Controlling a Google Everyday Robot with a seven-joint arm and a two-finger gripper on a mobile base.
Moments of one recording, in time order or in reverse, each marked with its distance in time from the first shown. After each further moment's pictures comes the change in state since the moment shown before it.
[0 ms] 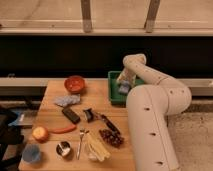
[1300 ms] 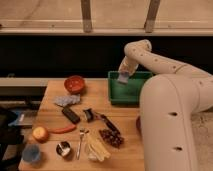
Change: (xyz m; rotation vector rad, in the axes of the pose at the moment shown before) arm -0.003 0.034 -0.134 -0.070 -0.136 -0.098
